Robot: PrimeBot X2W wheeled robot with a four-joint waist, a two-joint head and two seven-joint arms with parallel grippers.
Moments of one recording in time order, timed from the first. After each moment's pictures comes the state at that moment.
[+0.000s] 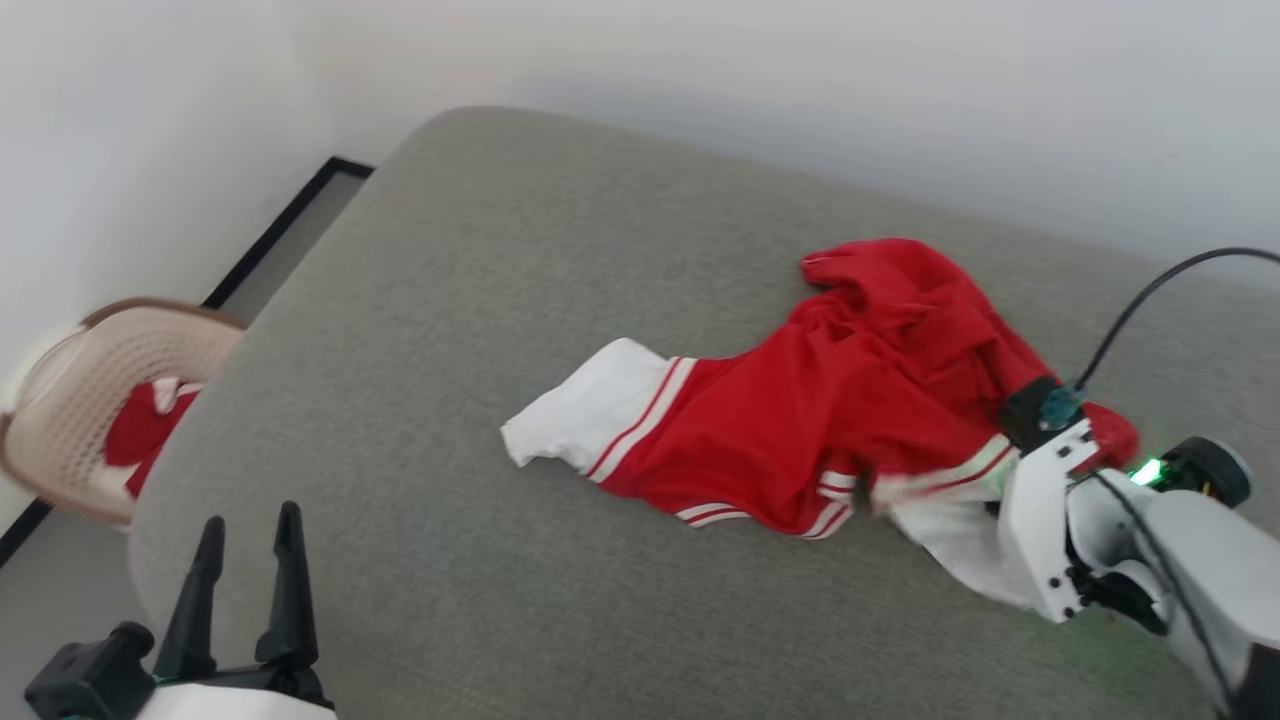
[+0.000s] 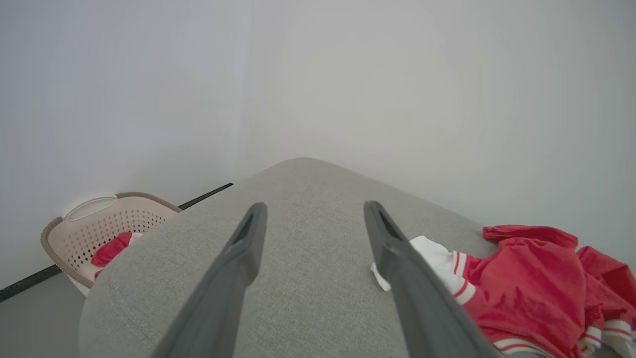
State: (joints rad) left arm 0.08 0.15 0.05 0.07 -0.46 -0.13 -0.26; right arm -0.62 -0.52 0.83 0.68 0.67 0.13 0.46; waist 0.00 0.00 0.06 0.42
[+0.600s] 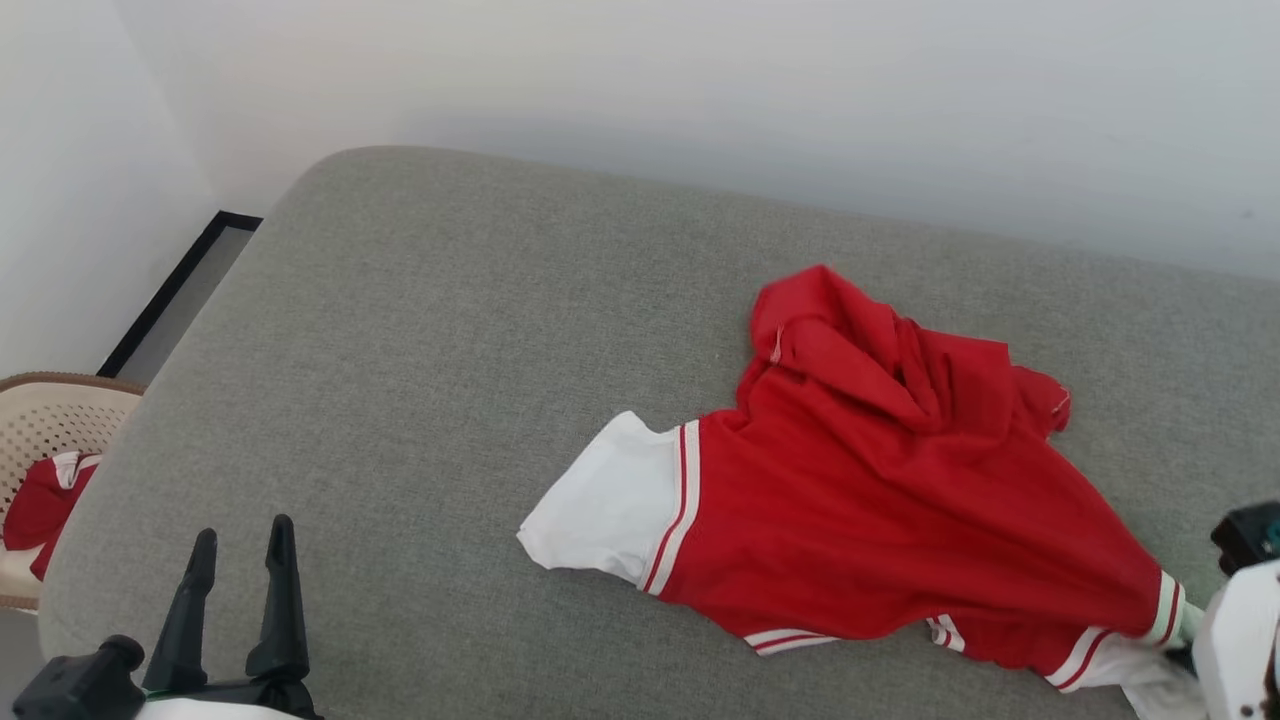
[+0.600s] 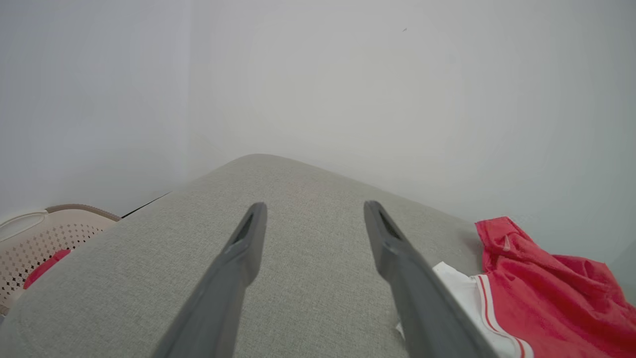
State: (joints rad) left arm 0.12 0.18 0.05 0.05 -0.47 -0.13 -0.26; right arm -0.21 -0.75 0.43 0.40 0.74 0.13 0.62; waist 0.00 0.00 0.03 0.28
